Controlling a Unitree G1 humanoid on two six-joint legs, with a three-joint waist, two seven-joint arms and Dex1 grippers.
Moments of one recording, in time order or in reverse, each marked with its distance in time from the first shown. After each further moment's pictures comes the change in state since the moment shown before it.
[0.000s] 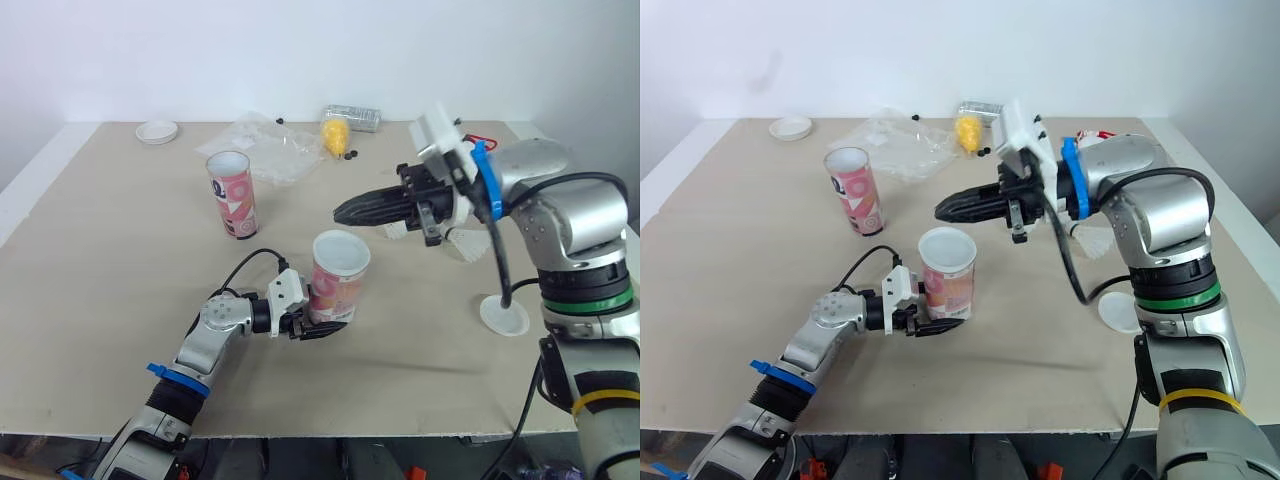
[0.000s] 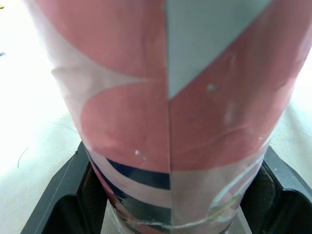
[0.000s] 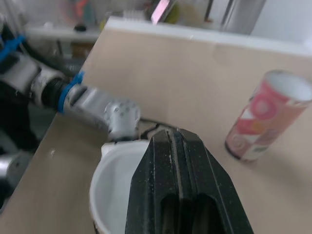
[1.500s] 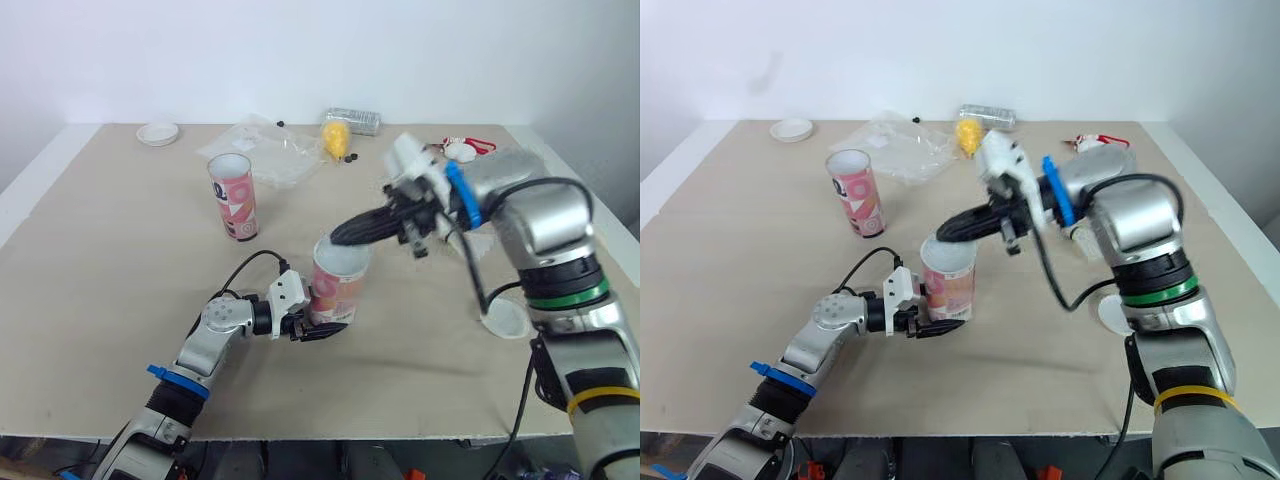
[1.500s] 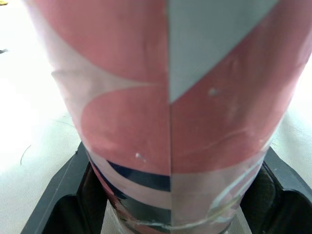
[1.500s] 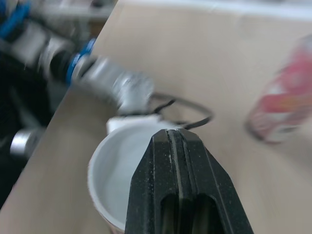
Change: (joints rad) left arm 0.010 0.002 -0.001 -0.019 -0.001 0.027 0.018; right arm -0.038 -0.005 -0.064 0.179 -0.016 -0.022 0.088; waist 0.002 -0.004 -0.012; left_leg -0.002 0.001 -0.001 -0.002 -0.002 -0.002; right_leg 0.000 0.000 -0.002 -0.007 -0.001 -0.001
